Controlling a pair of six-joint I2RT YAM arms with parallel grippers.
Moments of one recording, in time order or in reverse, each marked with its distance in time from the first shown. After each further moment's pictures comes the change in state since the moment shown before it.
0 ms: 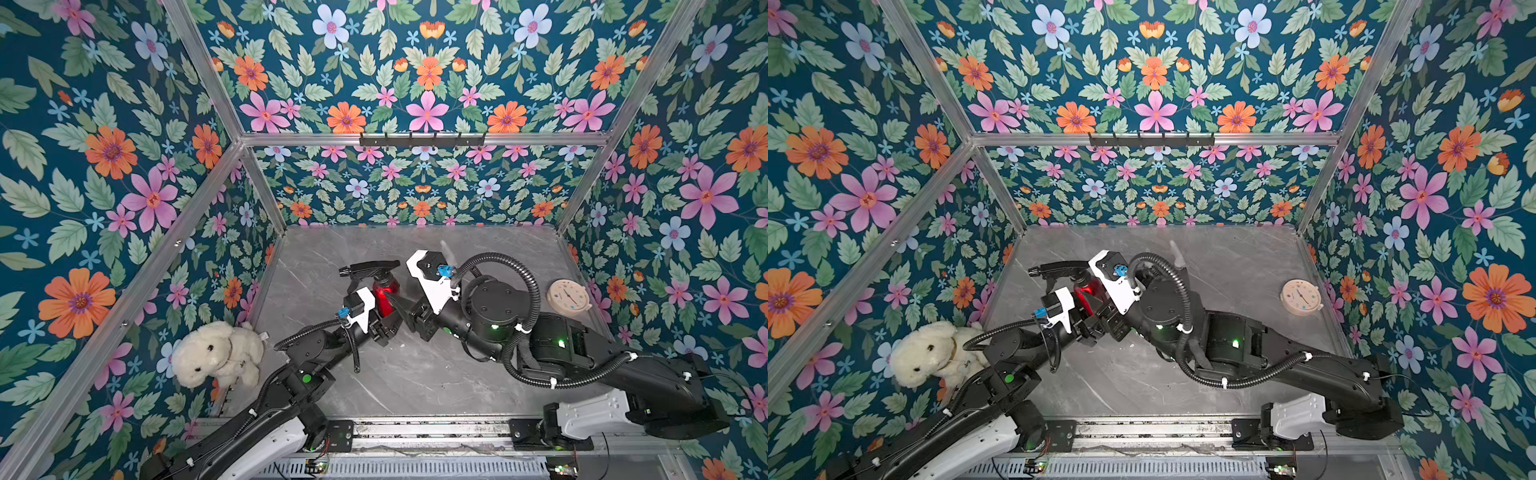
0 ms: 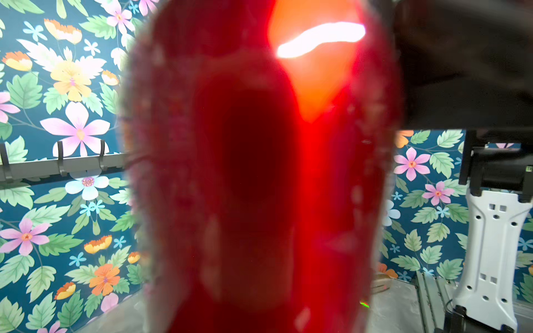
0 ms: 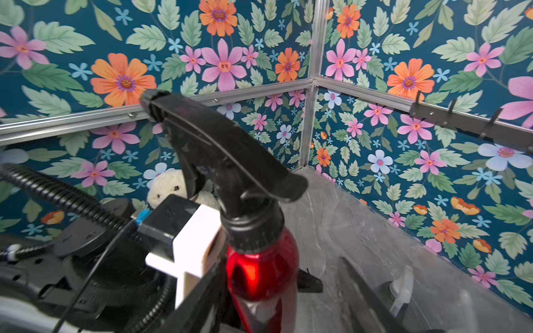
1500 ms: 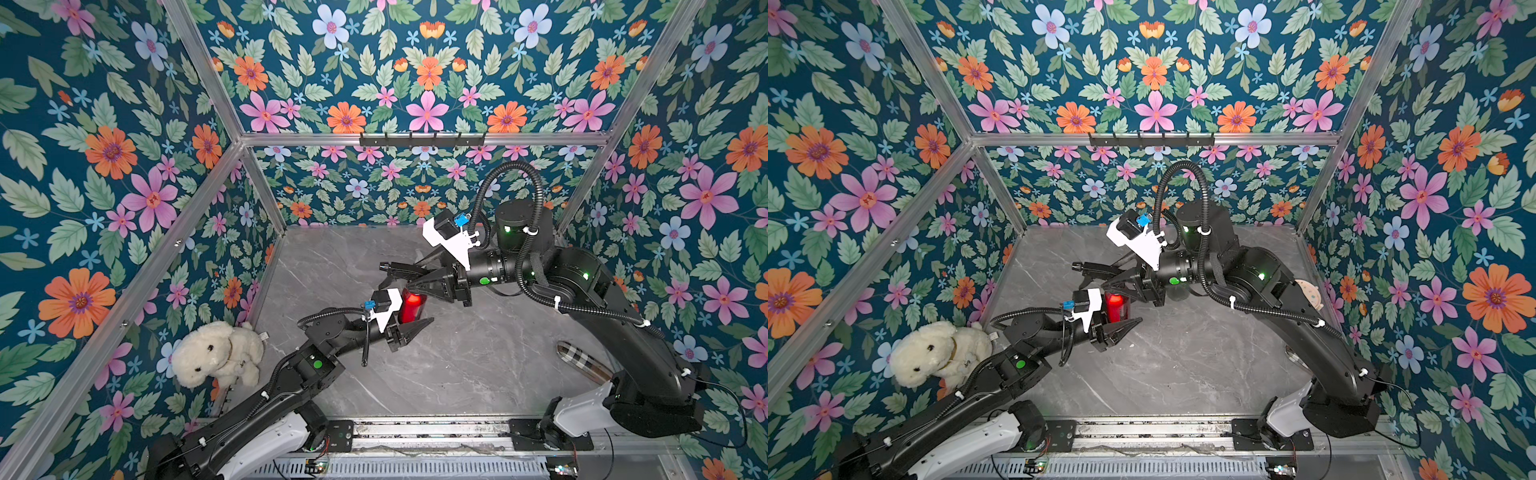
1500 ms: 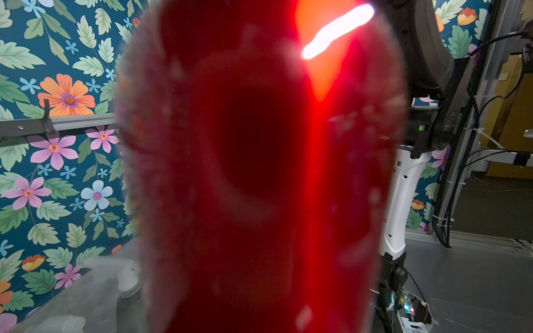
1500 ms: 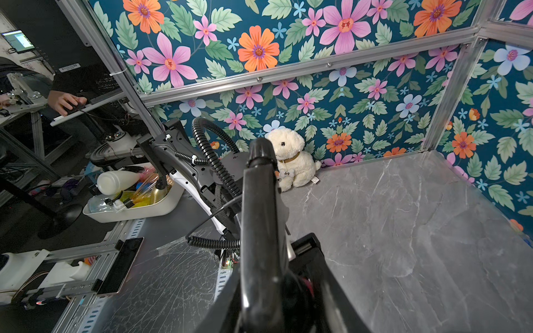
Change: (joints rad) left arm 0.001 0.146 0.095 -0.099 0.296 -0.021; right arm -0.464 0.146 0.352 -0.402 -1.050 -0.068
